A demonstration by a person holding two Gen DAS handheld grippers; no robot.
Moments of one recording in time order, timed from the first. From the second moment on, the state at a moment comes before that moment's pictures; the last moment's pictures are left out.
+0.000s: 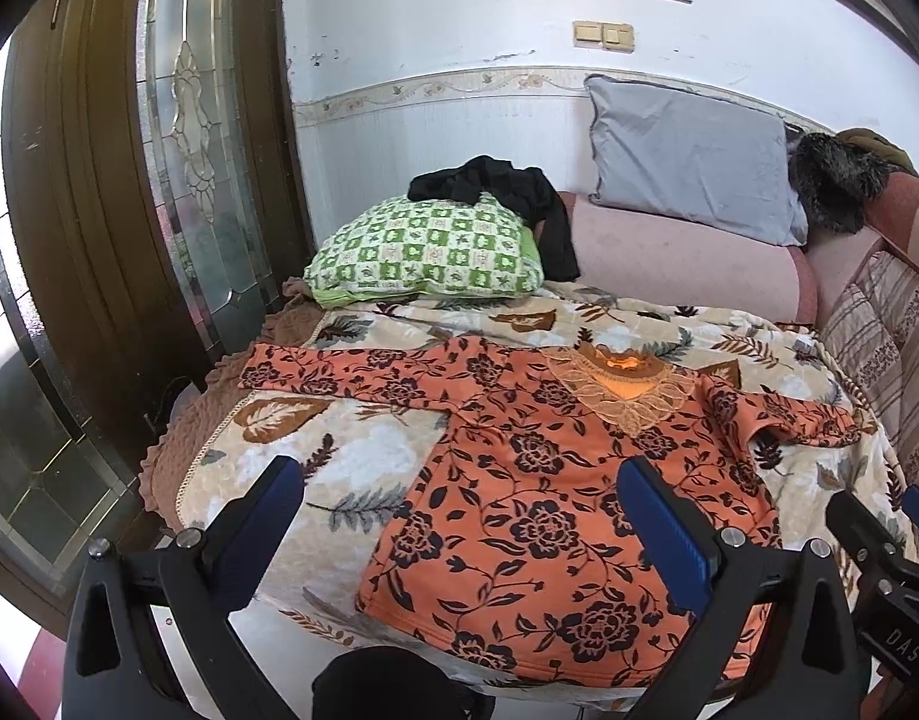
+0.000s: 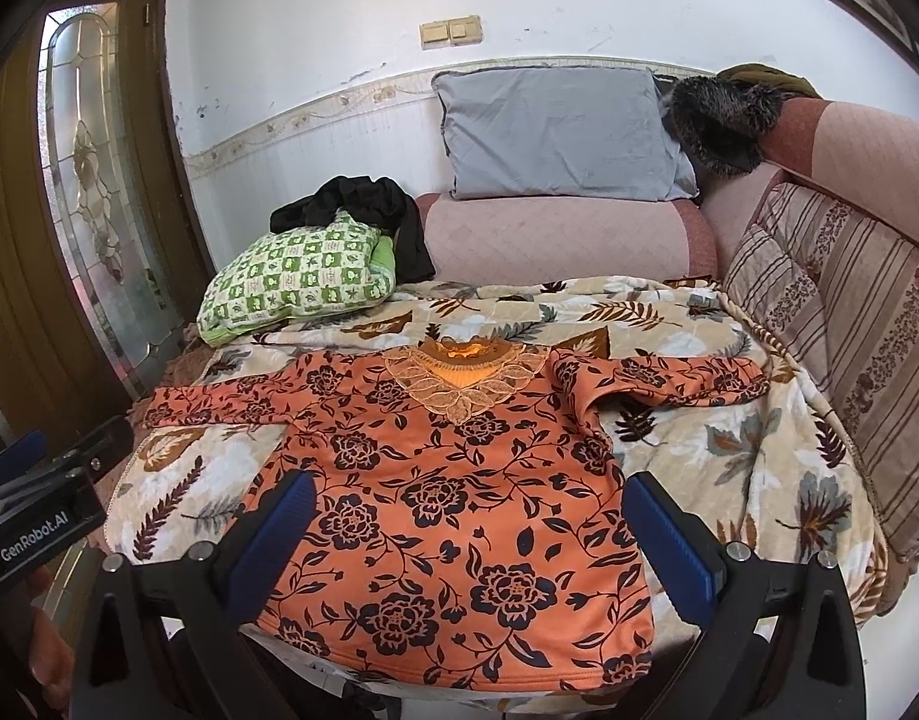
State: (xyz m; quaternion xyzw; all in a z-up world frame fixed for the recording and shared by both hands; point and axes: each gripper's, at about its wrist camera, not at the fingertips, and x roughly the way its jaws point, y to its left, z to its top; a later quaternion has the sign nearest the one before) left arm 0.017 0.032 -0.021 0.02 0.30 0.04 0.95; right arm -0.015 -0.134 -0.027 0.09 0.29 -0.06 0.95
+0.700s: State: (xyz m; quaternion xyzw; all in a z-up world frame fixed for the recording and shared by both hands) left arm 0.012 0.137 -0.013 -0.03 0.28 0.17 0.94; right arm 0.022 -0.086 -0.027 0.08 0.31 0.02 0.95
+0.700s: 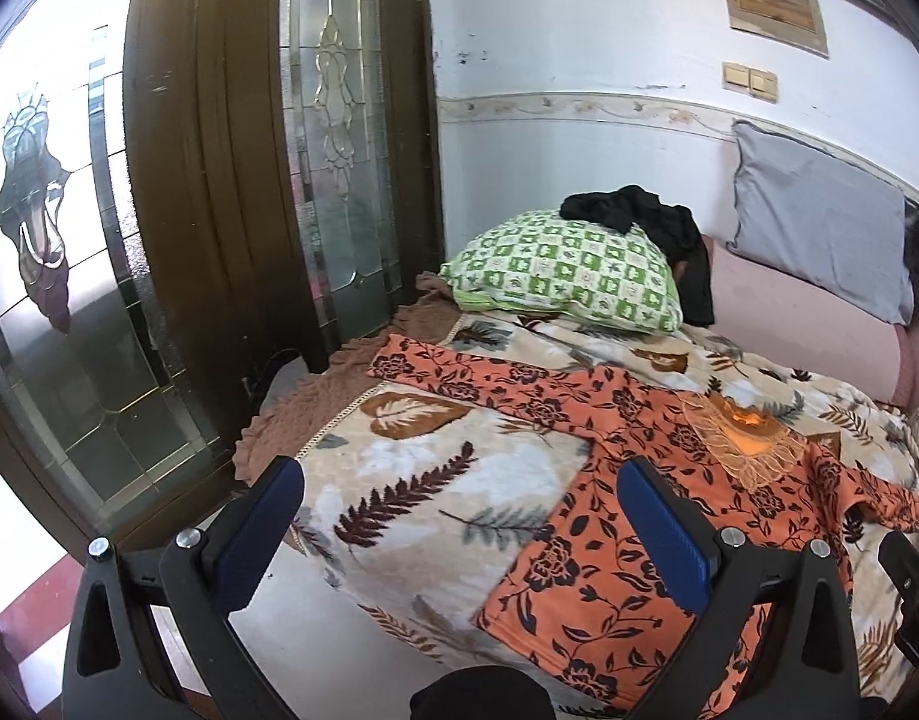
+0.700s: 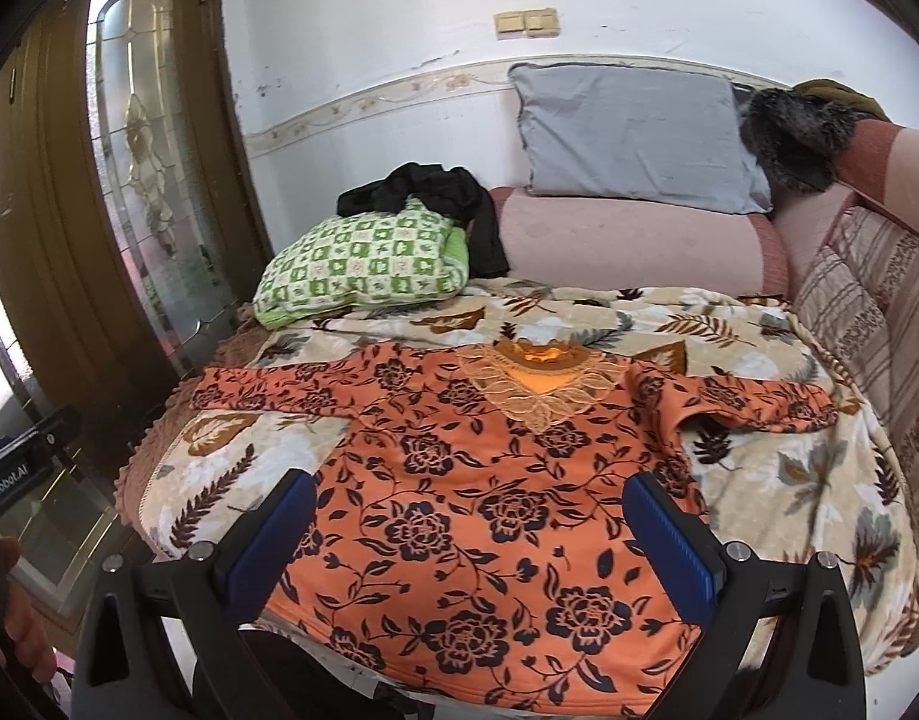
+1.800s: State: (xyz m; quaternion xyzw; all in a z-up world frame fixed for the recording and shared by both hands) left arm 0.217 -0.059 -0.154 0.02 0.42 0.00 0.91; right arm 0.082 -0.360 -0.143 0.31 0.33 -0.09 0.89
